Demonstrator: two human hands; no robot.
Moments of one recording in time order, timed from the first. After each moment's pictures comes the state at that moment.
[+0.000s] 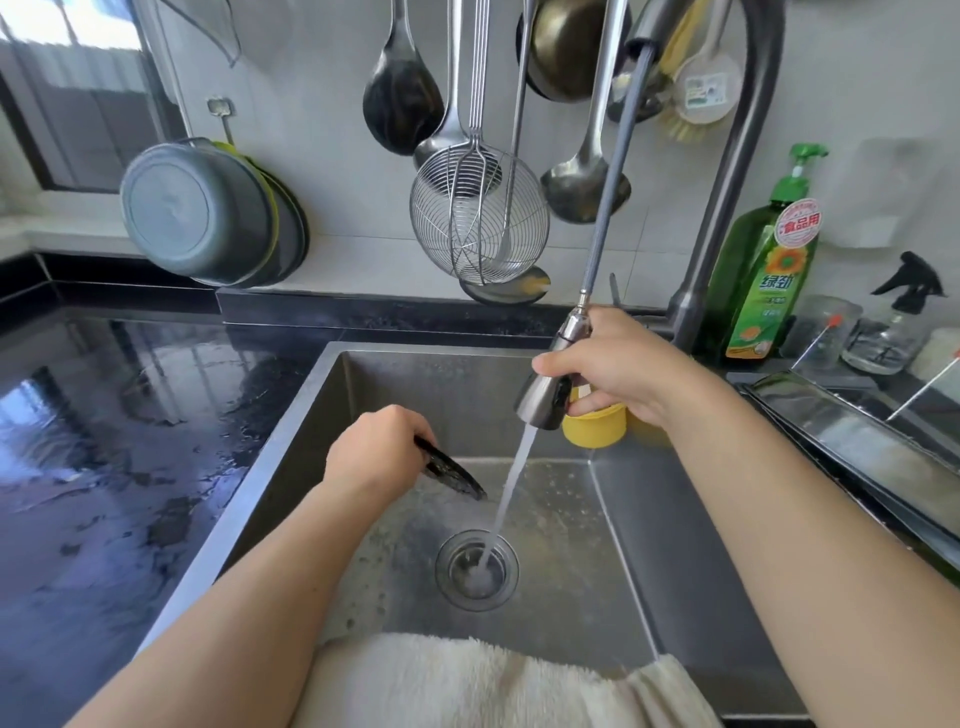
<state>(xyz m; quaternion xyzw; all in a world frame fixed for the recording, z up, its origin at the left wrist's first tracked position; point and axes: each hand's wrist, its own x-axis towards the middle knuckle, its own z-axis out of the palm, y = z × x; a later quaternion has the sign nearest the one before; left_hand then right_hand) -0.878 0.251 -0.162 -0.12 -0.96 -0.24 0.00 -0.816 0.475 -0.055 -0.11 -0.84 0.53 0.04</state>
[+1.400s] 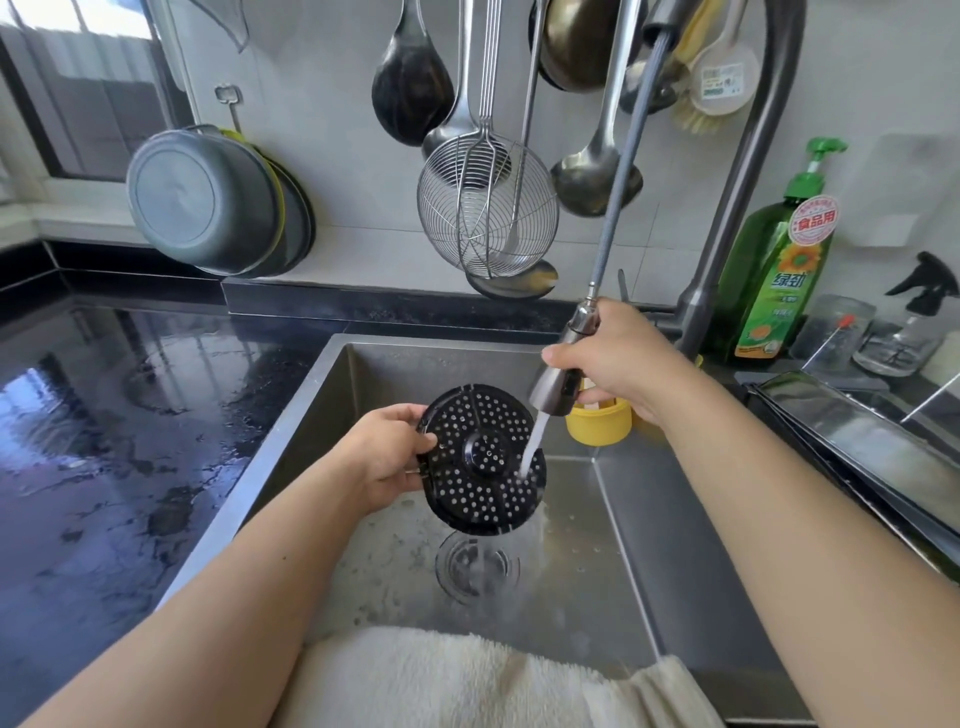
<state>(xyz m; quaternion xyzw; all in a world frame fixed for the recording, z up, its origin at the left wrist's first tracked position) -0.880 0.254 -0.168 0.03 -0.67 -0.71 -0.23 -0.829 0.478 -0.064 -0.14 -0.86 0.48 0.10</state>
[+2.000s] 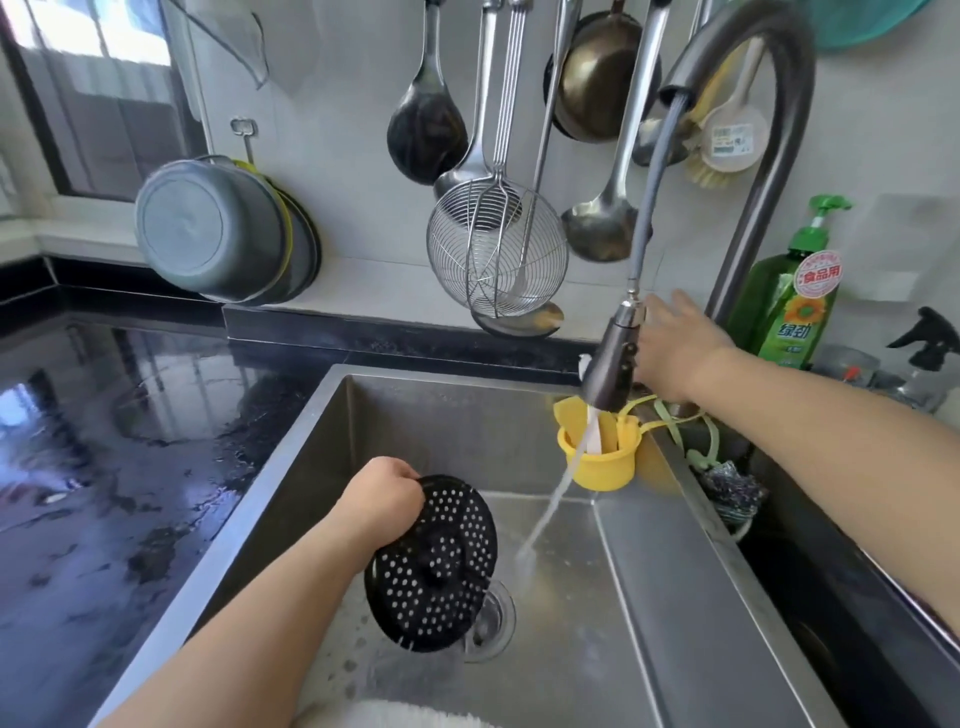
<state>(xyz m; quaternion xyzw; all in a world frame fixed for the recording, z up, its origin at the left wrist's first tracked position) -0.883 0.251 -0.175 0.00 -0.89 -0.44 -0.13 -0.901 0.575 -0.049 -0.05 -0.90 -0.44 -0.04</state>
